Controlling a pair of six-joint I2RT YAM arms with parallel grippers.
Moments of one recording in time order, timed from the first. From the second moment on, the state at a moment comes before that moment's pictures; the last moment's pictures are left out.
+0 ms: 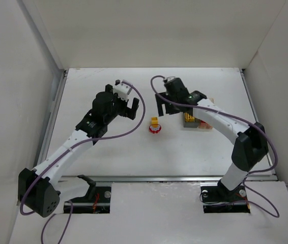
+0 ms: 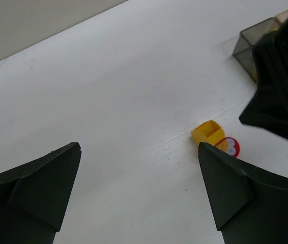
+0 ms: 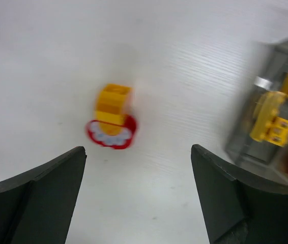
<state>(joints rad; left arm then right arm) -0.52 1.14 0.93 -0.08 0.03 0.08 0.59 1.68 1.44 -0.63 0.18 0.32</state>
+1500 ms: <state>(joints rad) -0.55 1.05 0.87 -0.02 0.12 0.11 0.64 1.44 1.45 -0.24 0.14 0.60</state>
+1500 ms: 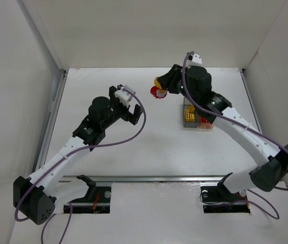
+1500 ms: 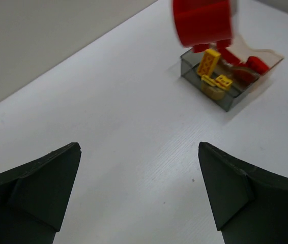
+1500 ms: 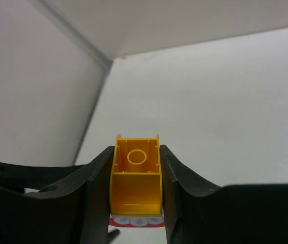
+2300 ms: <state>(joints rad) -0.59 1.13 0.99 0.12 0.39 0.03 0.77 1.40 1.41 -0.17 0.37 0.70</state>
